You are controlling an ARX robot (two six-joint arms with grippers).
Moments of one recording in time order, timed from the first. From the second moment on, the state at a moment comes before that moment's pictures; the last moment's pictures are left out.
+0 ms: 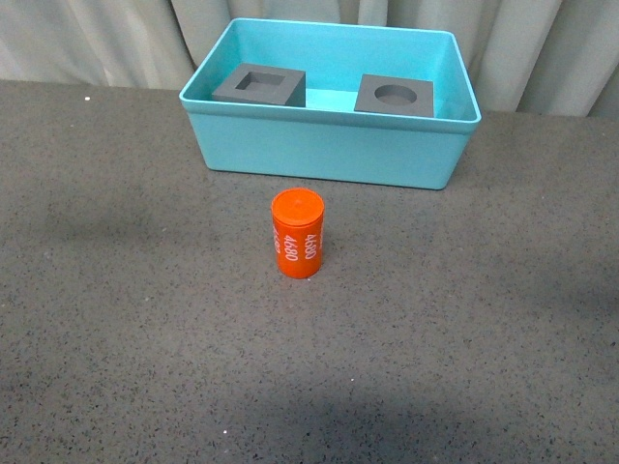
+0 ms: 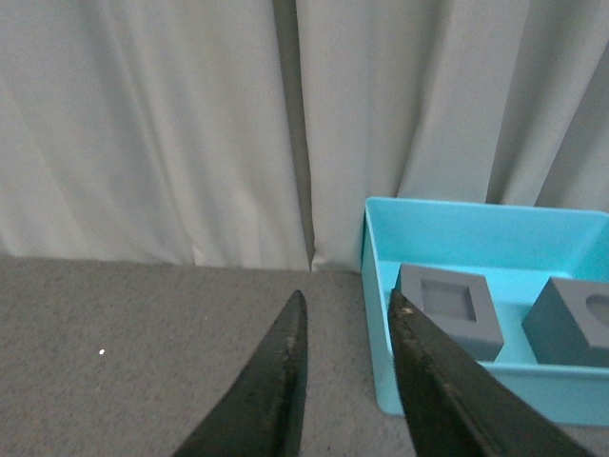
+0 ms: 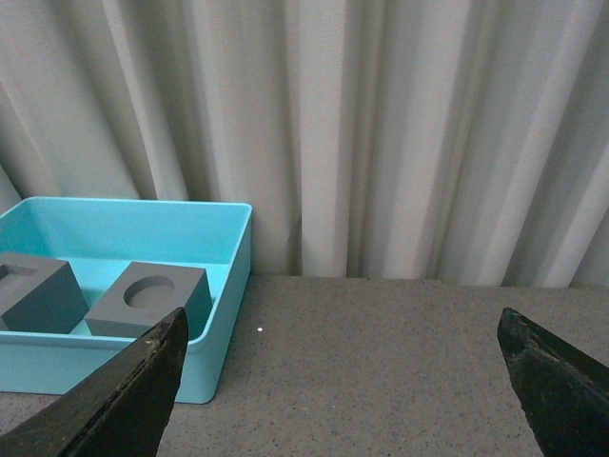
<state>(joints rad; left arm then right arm) -0.01 1.46 0.48 0.98 0.00 -0.02 0.07 1.25 0.26 0.98 0.07 0.00</state>
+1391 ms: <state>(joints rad) 0.00 0.47 0.02 0.47 0.00 -0.01 0.07 1.25 0.26 0.98 0.07 0.00</state>
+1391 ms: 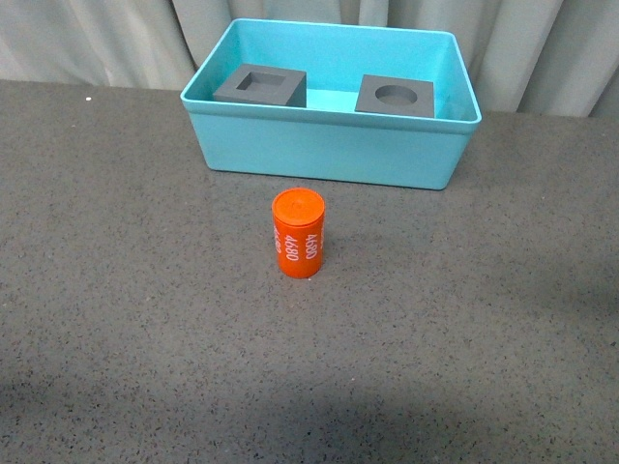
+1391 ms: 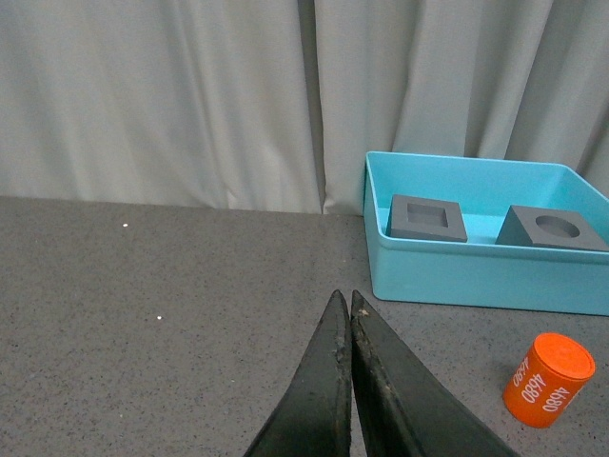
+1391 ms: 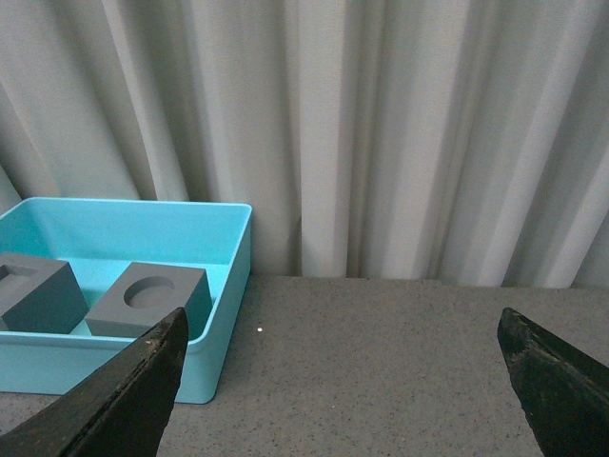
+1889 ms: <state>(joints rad) 0.00 0.24 0.02 0.24 0.00 -0.01 0.07 1.25 0.26 0.98 0.07 0.00</state>
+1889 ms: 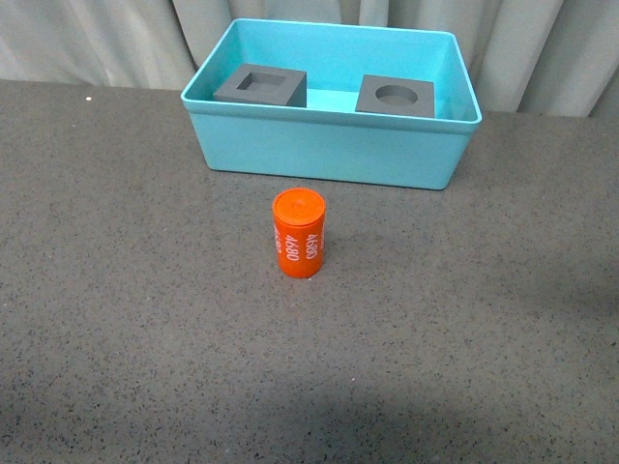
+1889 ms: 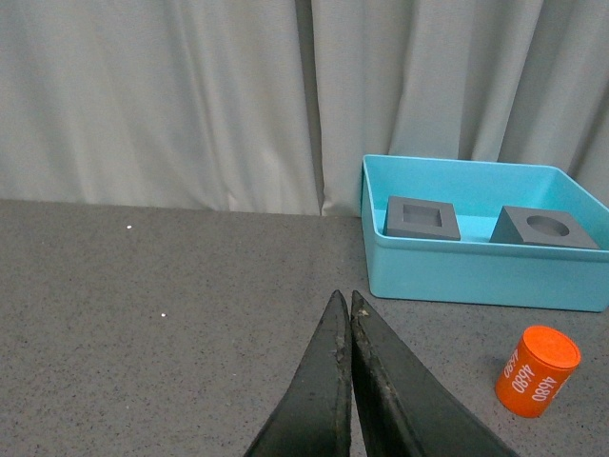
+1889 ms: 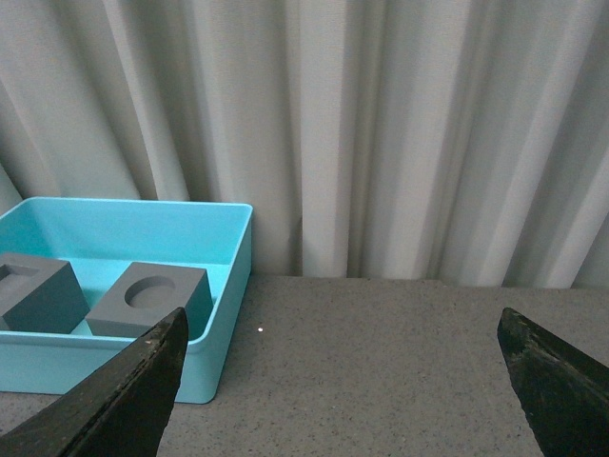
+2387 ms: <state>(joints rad) 0.00 0.01 0.02 0.00 0.00 -0.01 0.07 1.24 0.26 0.98 0.07 0.00</state>
